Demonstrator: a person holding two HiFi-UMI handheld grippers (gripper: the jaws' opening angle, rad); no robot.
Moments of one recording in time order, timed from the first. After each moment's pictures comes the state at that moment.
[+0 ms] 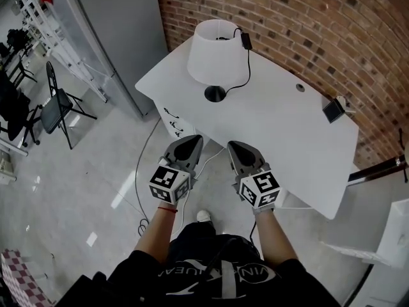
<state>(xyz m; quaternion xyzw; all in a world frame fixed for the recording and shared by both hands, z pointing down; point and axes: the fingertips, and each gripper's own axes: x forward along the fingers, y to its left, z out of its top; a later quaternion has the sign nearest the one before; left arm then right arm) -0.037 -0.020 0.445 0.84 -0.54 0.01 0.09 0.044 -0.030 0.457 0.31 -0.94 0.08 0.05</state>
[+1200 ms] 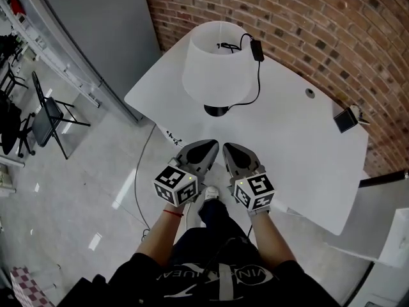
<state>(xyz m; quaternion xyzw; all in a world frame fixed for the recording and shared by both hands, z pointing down) -0.030 -0.130 0.487 0.88 -0.44 -0.03 0.18 -0.005 -0.137 0.515 0.34 -0.93 0.12 0.07</state>
